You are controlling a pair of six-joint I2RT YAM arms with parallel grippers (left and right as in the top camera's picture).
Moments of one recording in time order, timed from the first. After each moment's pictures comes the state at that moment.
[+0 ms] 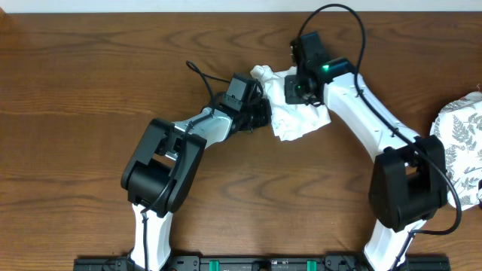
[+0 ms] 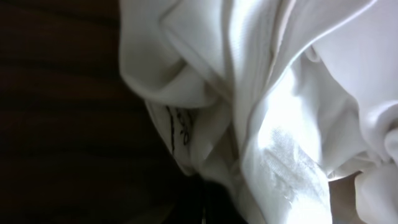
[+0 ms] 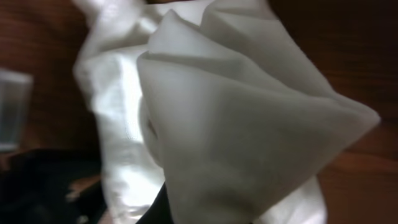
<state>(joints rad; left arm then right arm) -0.48 2.11 1.20 0.00 0.44 -0.70 0.38 1.95 1.55 -0.77 0.04 0.33</state>
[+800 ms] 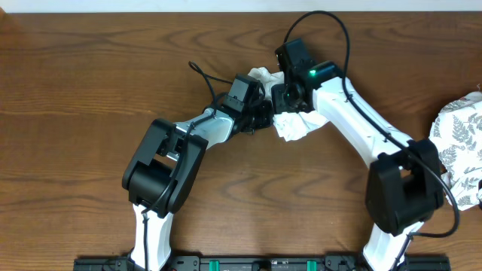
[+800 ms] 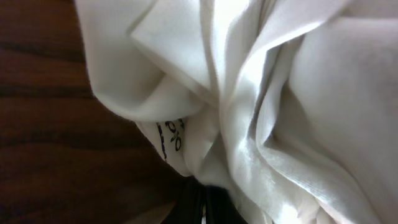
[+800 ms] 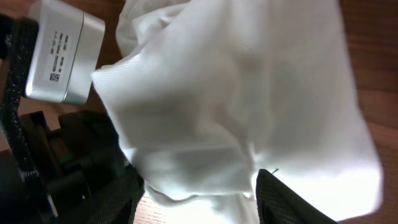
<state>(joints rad) -0.49 2.11 1.20 0.00 0.45 -0.70 0.43 1.94 1.55 -0.85 0.03 0.35</state>
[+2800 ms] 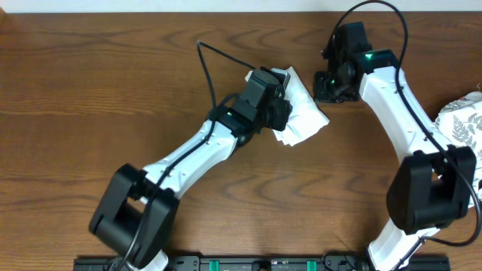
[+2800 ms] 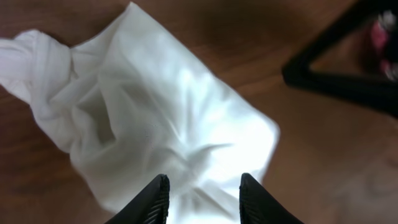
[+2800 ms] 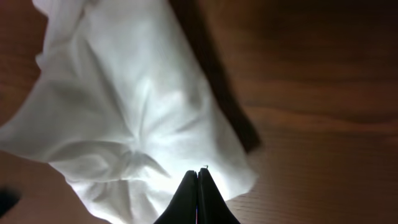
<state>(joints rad) -0.63 1.81 1.20 -0.16 0.17 -0.35 0.19 1.90 1.56 -0.93 -0.13 0.21</state>
